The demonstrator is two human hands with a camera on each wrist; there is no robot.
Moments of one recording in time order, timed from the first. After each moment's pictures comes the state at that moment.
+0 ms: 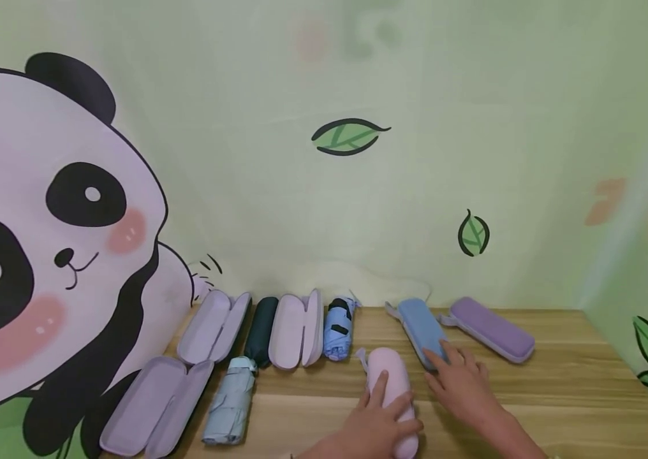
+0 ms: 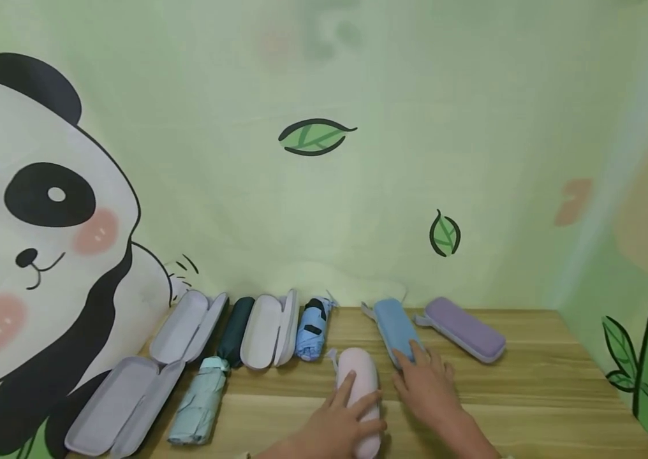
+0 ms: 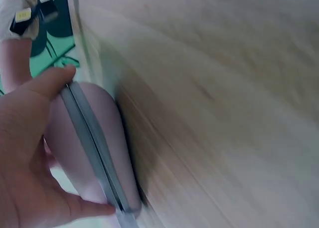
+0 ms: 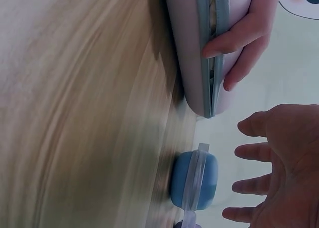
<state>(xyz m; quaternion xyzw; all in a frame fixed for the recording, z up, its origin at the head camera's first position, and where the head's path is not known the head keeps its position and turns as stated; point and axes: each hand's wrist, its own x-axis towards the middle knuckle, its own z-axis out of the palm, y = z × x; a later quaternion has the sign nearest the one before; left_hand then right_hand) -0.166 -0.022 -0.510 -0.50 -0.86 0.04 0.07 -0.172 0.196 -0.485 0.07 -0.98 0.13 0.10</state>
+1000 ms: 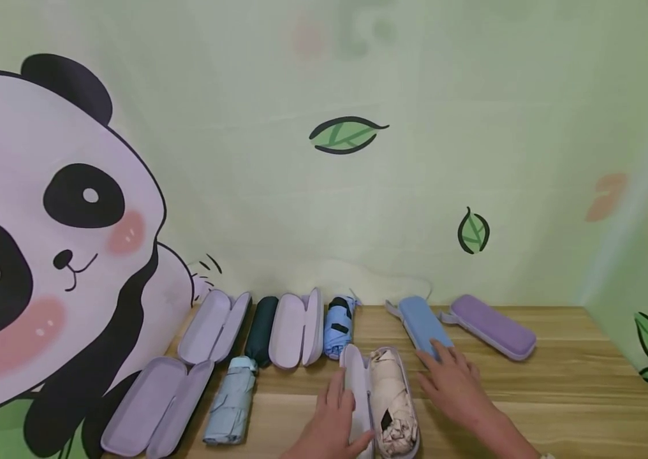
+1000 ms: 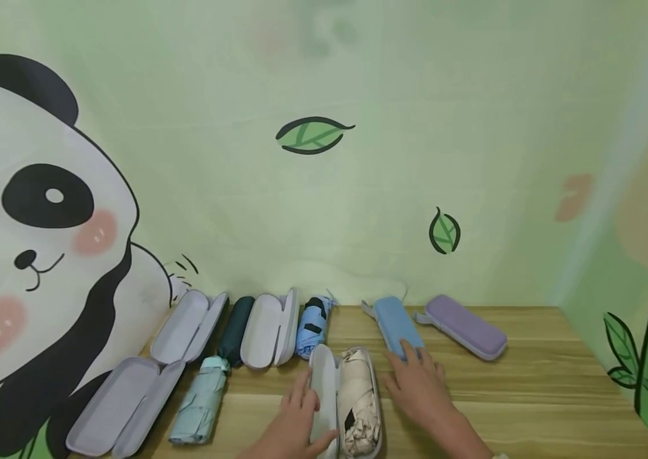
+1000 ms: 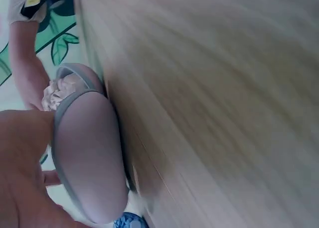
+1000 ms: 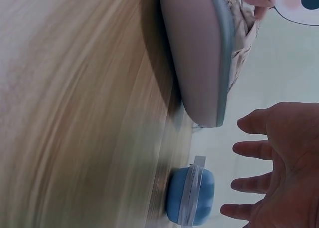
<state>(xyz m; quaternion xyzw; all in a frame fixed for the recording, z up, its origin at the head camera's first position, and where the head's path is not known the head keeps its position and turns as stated) -0.164 -0.083 -0.513 -0.33 -0.93 -0.18 0.03 -0.169 0.183 -0.483 0.08 -0.98 0.17 0.09</state>
